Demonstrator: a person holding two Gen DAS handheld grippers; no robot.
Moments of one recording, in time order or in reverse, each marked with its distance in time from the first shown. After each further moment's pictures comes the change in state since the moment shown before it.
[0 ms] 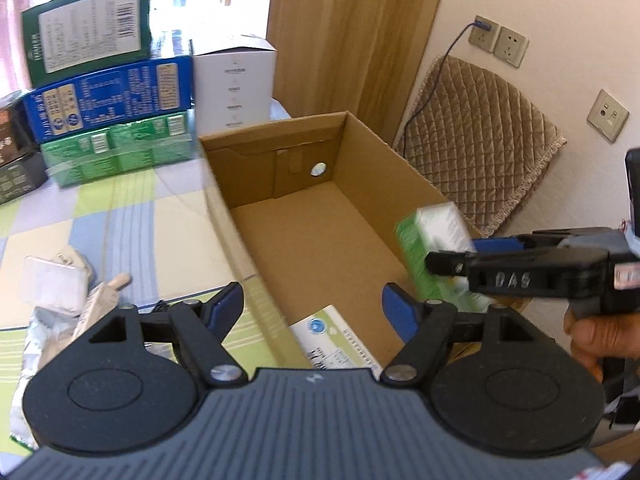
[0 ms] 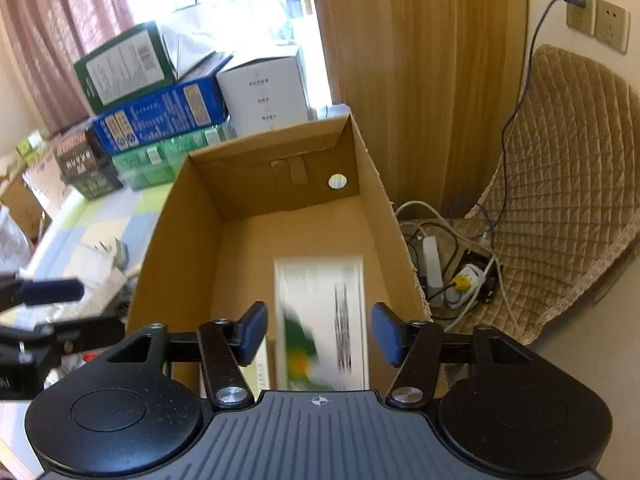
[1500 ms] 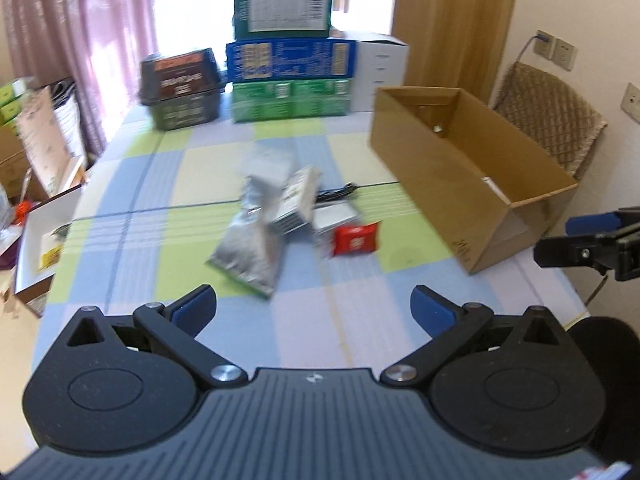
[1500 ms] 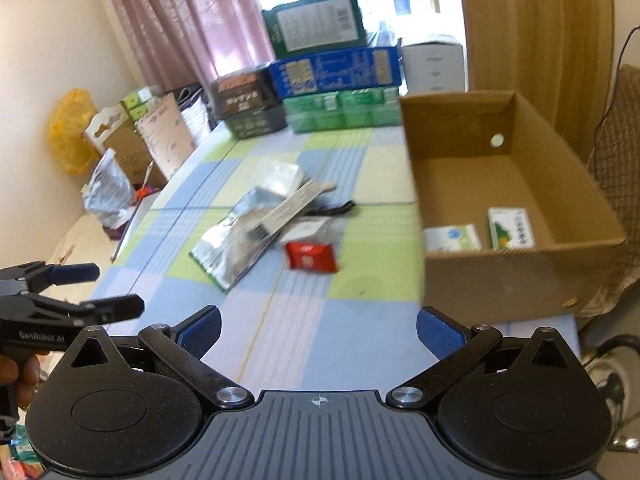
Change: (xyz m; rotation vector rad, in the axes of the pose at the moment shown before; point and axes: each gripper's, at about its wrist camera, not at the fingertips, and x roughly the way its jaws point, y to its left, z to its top) left arm -0.190 0.122 -0.169 -0.083 -0.037 0.223; right arm -0.091 0.182 -0.133 -0.122 0.042 0.234
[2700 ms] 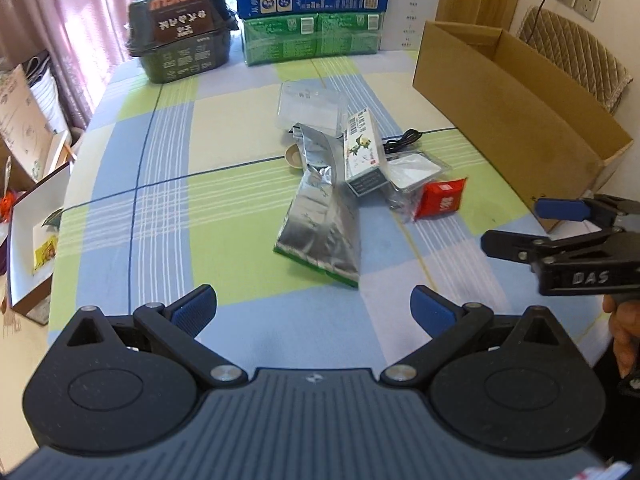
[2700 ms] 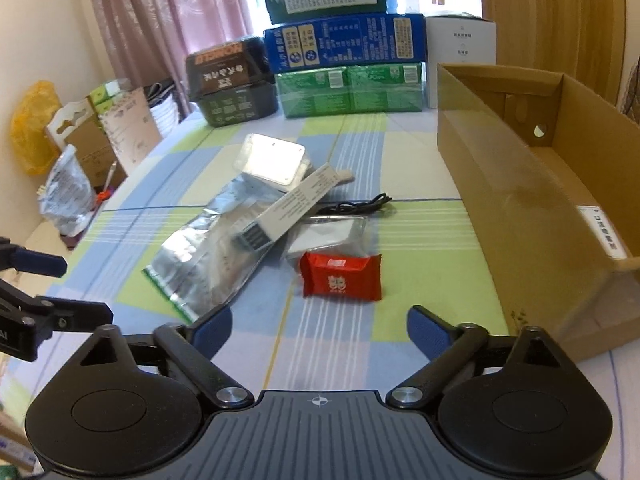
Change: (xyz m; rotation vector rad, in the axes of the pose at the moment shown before) left arm 0.100 0.090 0.020 0.092 0.179 -0.044; right arm 0.162 0.034 0.002 0.010 -0.057 -0.133
